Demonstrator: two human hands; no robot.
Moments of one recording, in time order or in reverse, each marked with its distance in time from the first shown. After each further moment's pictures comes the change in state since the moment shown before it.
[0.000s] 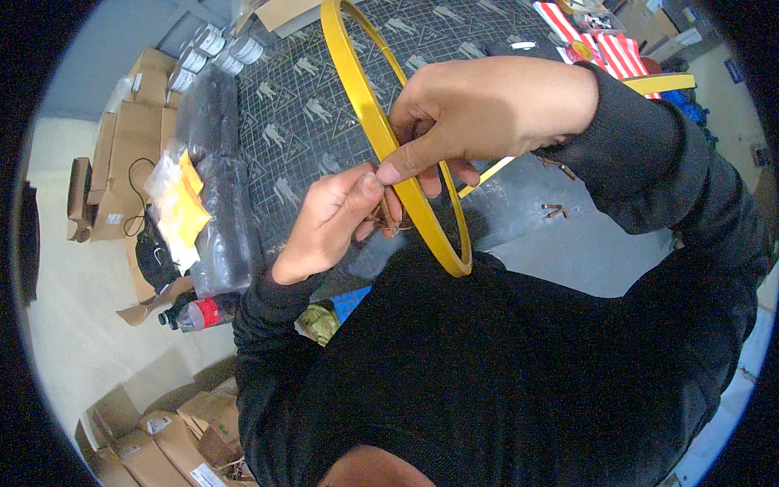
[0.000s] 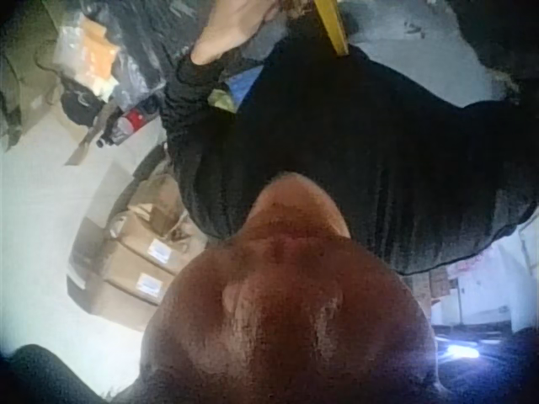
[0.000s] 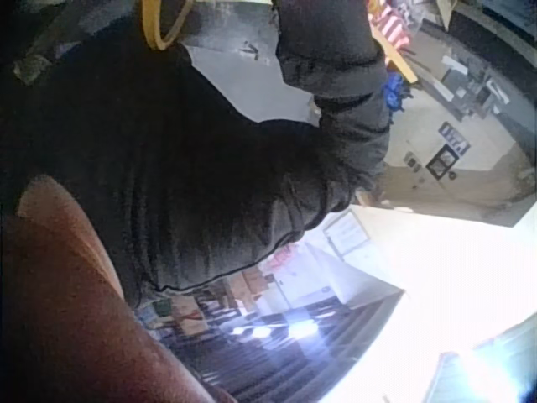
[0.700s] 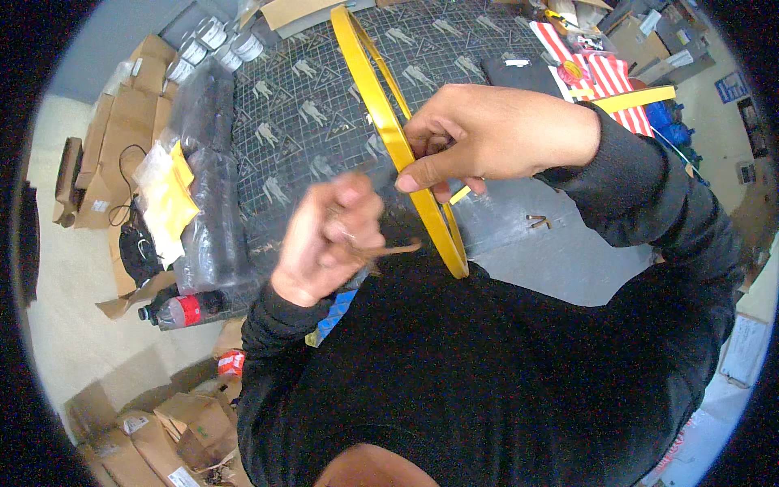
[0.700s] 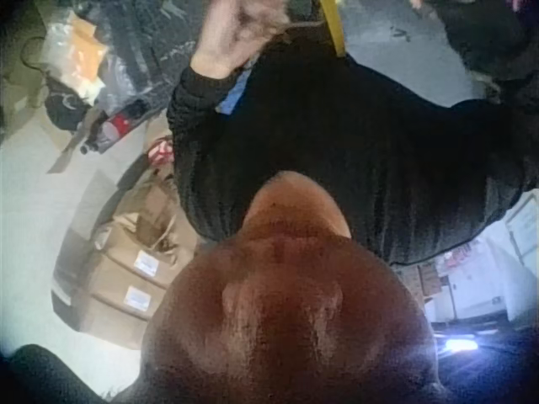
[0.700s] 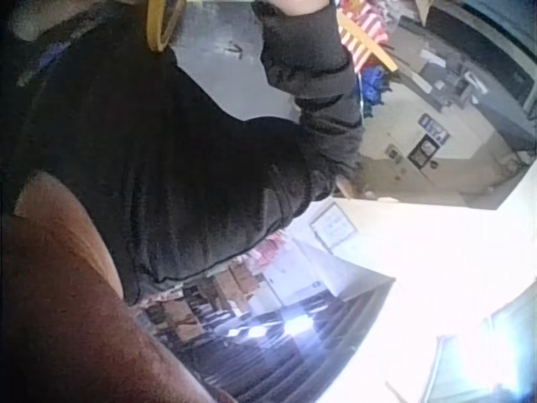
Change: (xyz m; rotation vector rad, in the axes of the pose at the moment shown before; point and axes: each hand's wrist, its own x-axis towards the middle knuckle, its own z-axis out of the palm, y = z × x) left_hand -0.027 -0.017 0.014 -1.253 0.042 -0.213; right_hand -0.004 0.001 0.018 0.086 0.044 -0.066
